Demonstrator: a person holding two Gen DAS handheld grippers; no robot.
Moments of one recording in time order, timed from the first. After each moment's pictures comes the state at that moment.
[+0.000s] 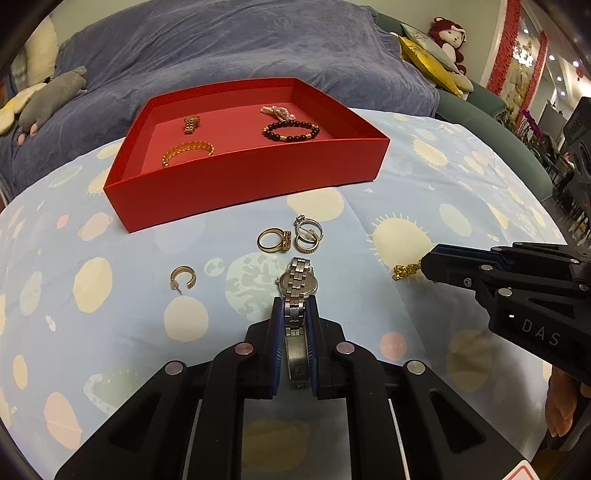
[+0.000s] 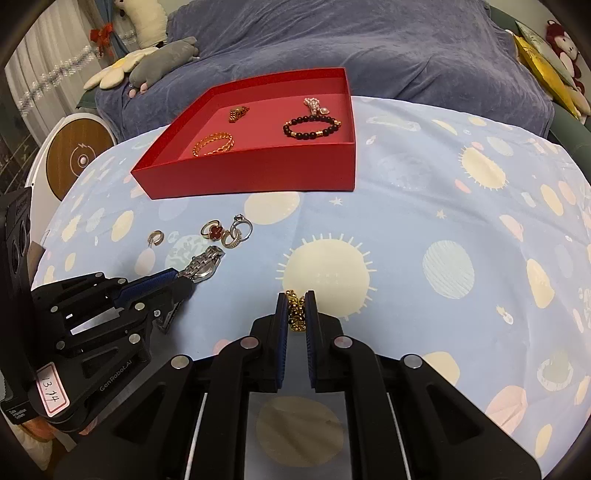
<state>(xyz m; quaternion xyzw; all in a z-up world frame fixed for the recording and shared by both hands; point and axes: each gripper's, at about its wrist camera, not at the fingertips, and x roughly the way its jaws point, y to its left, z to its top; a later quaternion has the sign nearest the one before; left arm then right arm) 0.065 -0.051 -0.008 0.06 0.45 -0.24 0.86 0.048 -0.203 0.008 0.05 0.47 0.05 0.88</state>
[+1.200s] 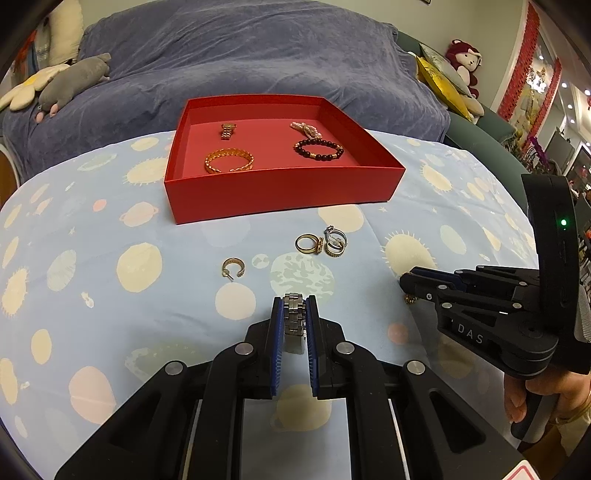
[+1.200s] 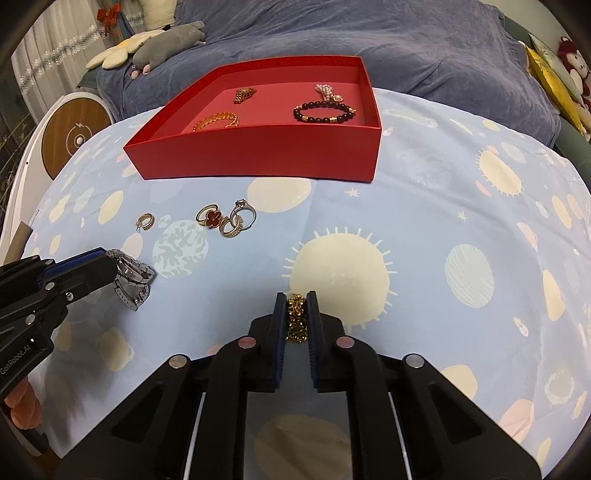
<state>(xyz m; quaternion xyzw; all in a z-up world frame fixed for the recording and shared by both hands) 0.054 -0.016 0.014 0.02 0.44 -0.22 0.87 0.057 -0.190 -0.012 0.01 0.48 0.05 0.88</state>
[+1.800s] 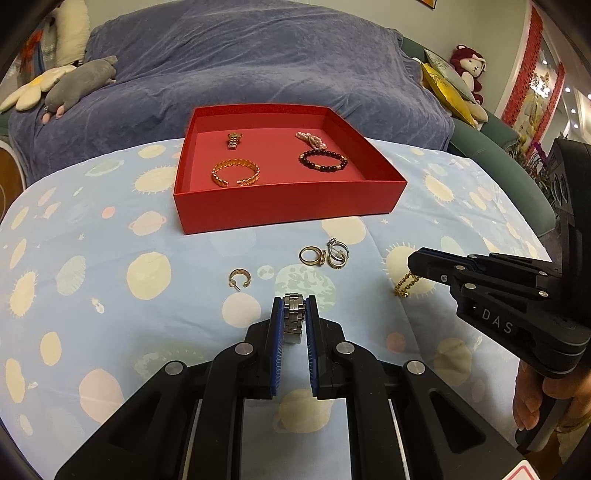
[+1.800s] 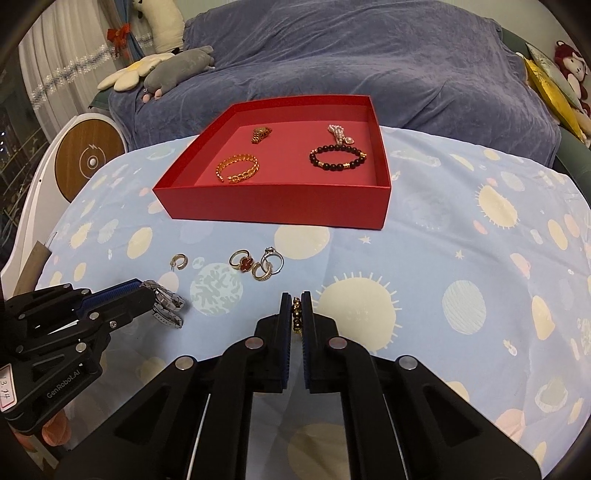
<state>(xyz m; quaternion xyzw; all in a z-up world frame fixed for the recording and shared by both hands) 0.054 -0.014 0.025 0.02 0.43 -0.21 0.88 0.056 -0.181 0.027 0.03 0.44 0.07 0.90</state>
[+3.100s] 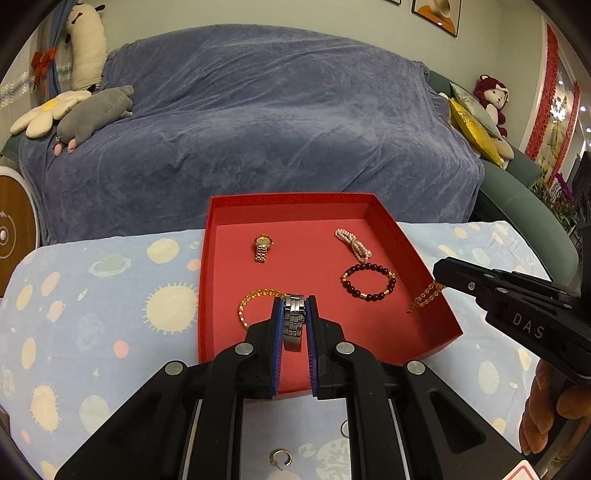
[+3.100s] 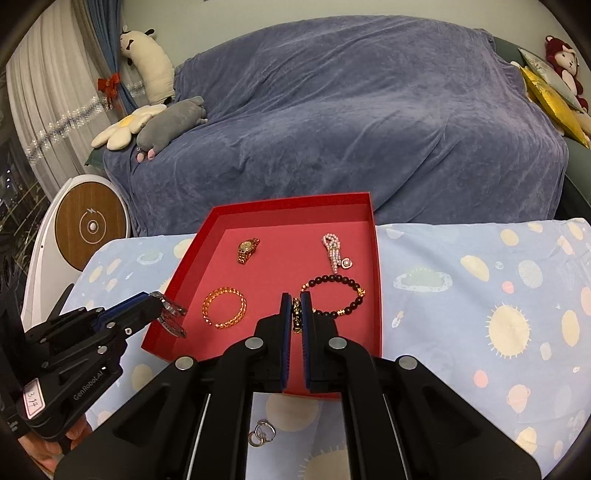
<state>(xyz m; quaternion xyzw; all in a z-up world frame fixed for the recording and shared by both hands) 0.184 -0.032 0.070 0.01 0.39 -0.17 0.91 0.183 -0.209 0.072 0.08 0.39 0.07 0.91</state>
